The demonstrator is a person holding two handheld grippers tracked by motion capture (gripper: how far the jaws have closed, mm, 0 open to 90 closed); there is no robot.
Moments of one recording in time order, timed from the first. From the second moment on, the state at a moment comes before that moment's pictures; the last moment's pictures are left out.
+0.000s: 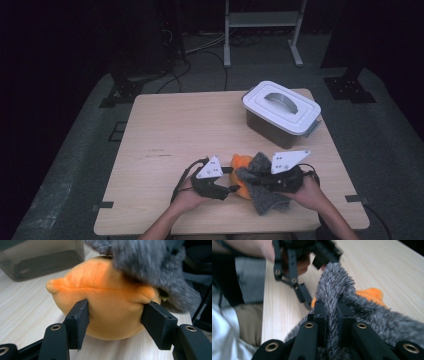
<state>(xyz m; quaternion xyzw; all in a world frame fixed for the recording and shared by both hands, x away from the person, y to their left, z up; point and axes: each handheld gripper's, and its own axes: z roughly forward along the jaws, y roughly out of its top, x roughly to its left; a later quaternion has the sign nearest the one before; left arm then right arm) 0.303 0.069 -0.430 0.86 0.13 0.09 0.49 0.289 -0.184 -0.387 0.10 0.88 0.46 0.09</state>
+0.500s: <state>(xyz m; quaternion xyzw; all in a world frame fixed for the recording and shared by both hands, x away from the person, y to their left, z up) 0.301 0.069 -0.425 0.84 0.12 0.08 0.52 0.297 -0.215 -0.401 0.15 0.87 0.46 0.09</state>
